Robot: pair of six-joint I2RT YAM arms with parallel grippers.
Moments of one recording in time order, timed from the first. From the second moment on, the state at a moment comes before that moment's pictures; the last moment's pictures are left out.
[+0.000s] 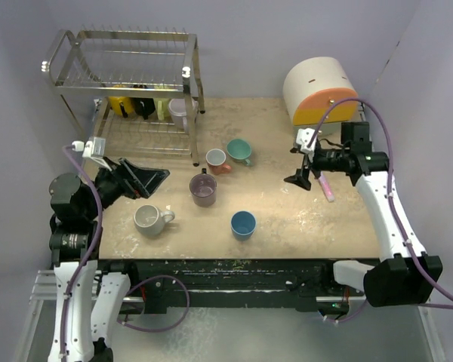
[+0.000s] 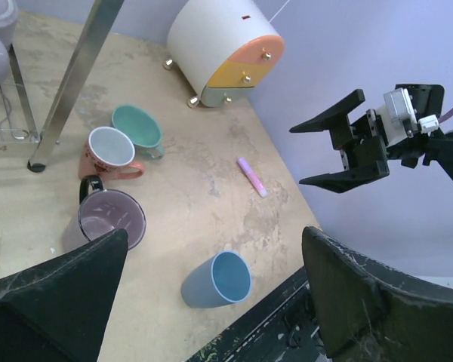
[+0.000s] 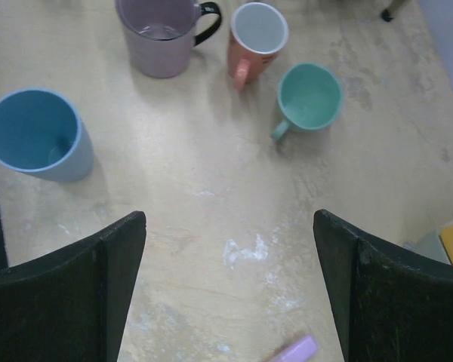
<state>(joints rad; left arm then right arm) 0.06 0.60 0.90 -0.39 0.70 -0.63 0.02 1.21 1.18 -0.80 -0.96 -1.00</state>
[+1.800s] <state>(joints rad) 0.06 0.49 0.66 -0.28 0.72 -0.97 0.81 1.47 1.22 -0.82 -0.38 -0.88</state>
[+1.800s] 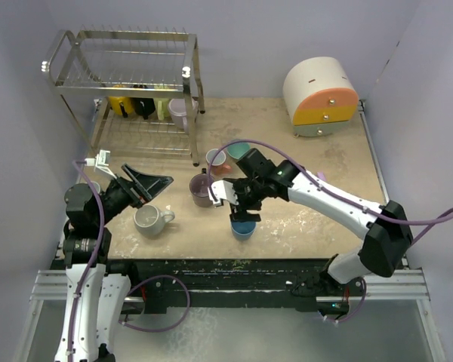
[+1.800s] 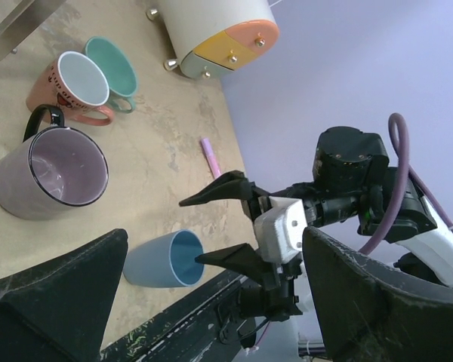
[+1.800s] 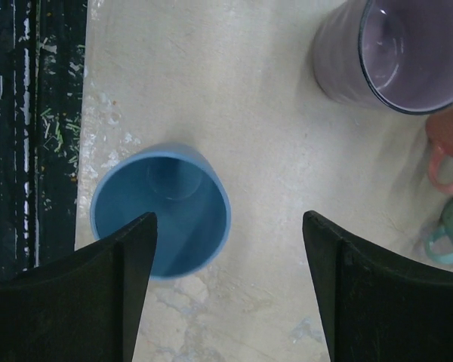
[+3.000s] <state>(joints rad) 0.06 0.43 0.56 -0.20 0.75 -1.06 0.57 1.48 1.21 -0.88 -0.56 -0.83</state>
